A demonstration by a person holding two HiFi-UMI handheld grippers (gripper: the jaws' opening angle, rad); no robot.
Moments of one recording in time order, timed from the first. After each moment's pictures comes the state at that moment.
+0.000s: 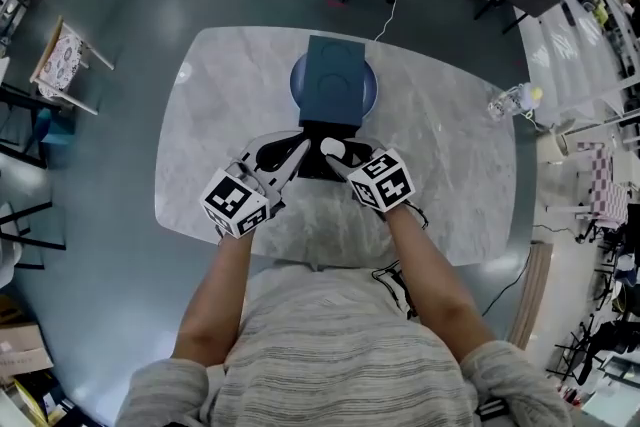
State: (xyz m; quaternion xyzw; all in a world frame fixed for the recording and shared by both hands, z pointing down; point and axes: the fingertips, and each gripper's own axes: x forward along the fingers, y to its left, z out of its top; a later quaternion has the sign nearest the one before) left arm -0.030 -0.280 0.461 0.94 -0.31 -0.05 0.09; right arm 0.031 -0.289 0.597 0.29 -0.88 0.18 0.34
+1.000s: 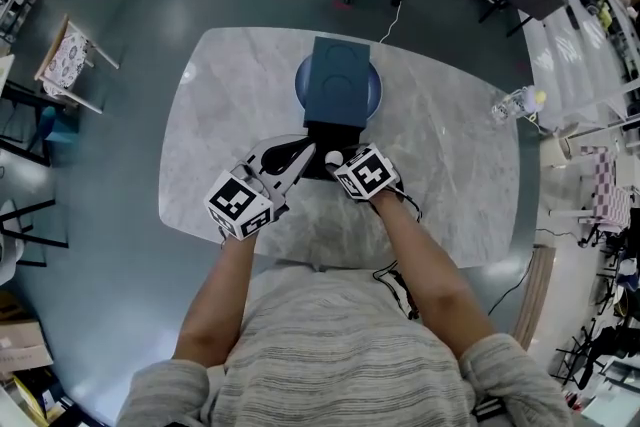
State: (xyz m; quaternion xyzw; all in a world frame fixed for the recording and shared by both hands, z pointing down) left arm -0.027 -0.274 0.461 0.95 -0.30 -0.05 0.09; right arm 0.027 -0.280 0.656 0.25 -0.82 0.22 0.46
